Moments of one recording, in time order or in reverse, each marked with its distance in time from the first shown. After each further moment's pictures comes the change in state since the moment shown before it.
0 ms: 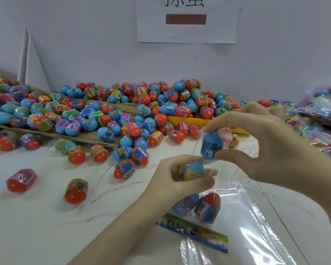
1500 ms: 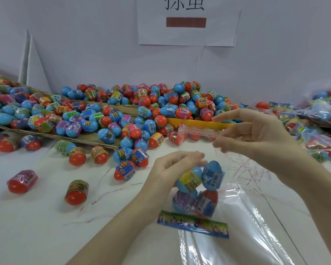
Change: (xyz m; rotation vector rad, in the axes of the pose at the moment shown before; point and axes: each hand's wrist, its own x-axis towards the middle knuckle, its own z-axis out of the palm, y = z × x) left_hand 0.004 0.000 -0.006 0.086 0.129 -0.051; right_hand 0.007 0.012 0.012 0.773 0.093 0.372
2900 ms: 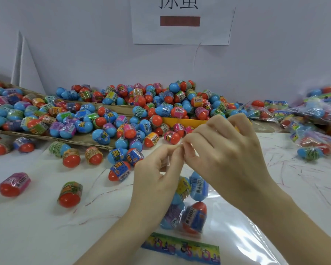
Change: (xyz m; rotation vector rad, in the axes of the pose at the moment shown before) left_hand -0.007 0.000 0.014 0.336 0.391 0.470; right_hand -0.004 0.016 0.043 -1.245 0.507 -0.915
